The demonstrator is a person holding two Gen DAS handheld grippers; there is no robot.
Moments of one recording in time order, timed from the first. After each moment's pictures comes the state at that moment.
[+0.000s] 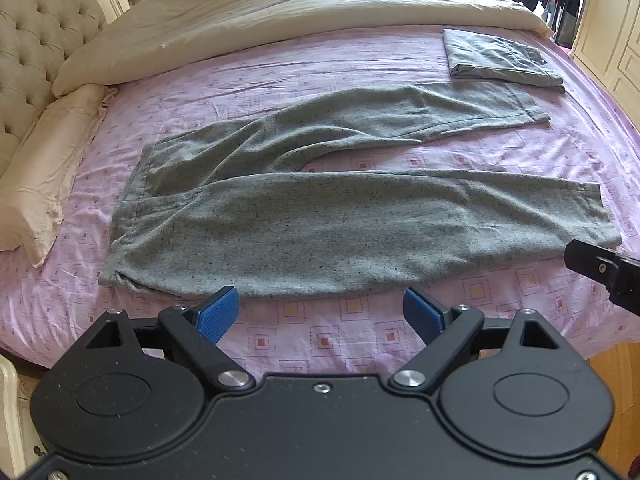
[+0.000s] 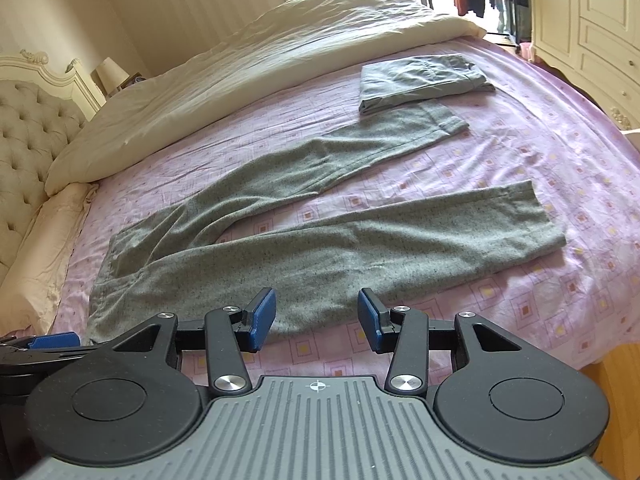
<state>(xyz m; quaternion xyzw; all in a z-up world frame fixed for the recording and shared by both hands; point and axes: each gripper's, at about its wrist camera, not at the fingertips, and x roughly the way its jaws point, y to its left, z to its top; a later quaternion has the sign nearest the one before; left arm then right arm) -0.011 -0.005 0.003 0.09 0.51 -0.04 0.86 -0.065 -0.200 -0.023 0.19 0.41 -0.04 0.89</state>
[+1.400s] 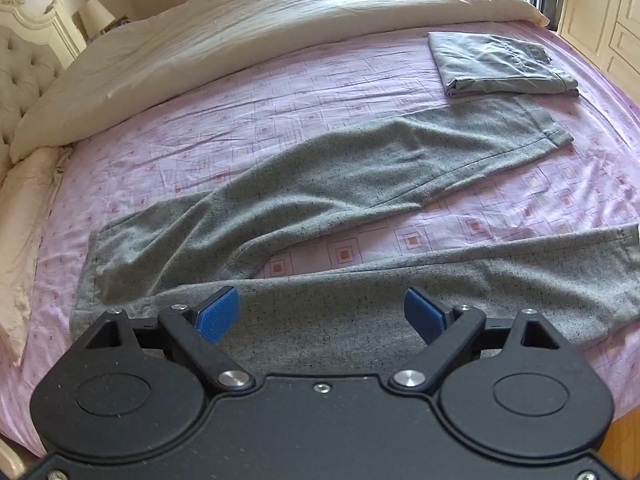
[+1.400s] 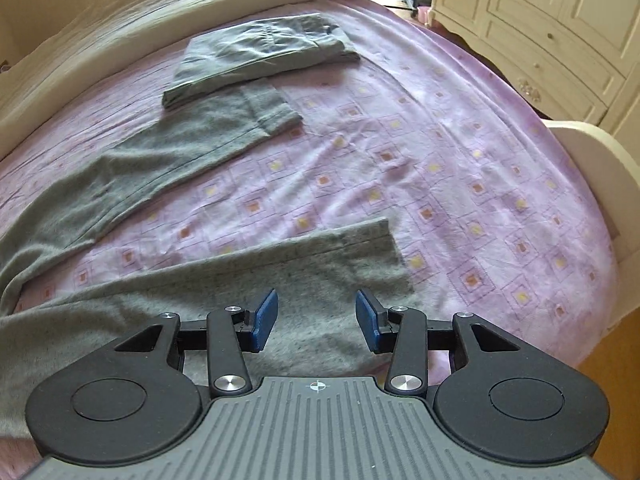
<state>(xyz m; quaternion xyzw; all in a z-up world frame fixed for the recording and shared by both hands) 0.126 -0.066 -0.047 0.13 0.49 -0.07 0.86 0.050 -0.382 -0.112 0.16 0.49 -0.21 0.83</state>
